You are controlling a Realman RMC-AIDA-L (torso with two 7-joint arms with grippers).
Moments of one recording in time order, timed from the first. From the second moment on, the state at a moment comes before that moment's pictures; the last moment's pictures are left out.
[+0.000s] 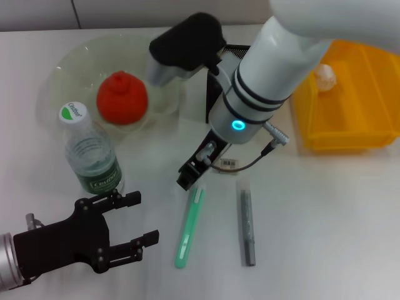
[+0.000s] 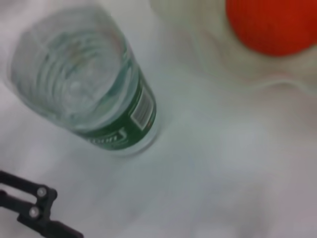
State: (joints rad) left arm -0.18 -2.06 1.06 0.52 1.61 1.59 -0.91; right arm 1.07 2.09 -1.91 -0.84 -2.22 -1.19 2.95
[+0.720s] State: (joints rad) left arm -0.19 -2.07 1.08 0.62 1.61 1.65 -1.10; right arm 0.50 2.08 -1.50 -1.51 -2.20 -1.20 2.61
